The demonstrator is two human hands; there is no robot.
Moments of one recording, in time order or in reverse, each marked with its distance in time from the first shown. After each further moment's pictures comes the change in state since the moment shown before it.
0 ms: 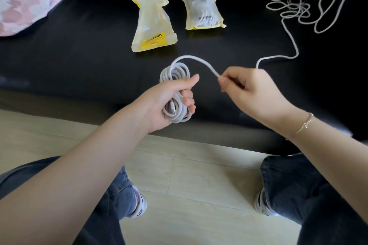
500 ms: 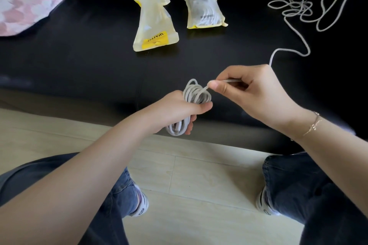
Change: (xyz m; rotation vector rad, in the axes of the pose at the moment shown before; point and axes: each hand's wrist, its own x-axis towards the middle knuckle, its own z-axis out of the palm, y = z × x) left_hand 0.012 -0.016 -0.005 0.897 0.046 0.089; right_hand -0.006 -0.015 -0.004 0.172 -0.006 -0.199
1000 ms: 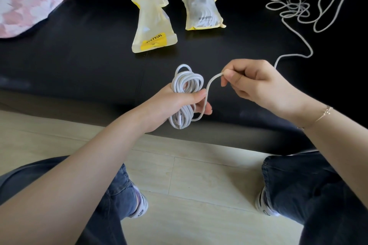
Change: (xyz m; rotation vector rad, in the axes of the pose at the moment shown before) left_hand -0.005 0.003 -0.008 -0.260 -0.080 0.220; right_hand 0.008 0.012 -0.021 0.275 -0.177 0.193
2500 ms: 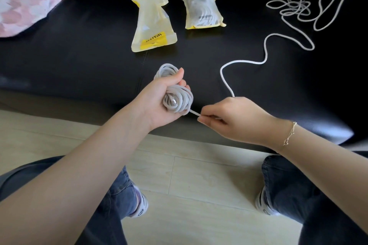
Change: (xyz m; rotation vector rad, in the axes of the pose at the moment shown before) left_hand 0.006 0.003 -0.007 -0.909 0.222 -0.258; right_hand -0.010 0.023 0.048 -0.826 -0.207 -0.226
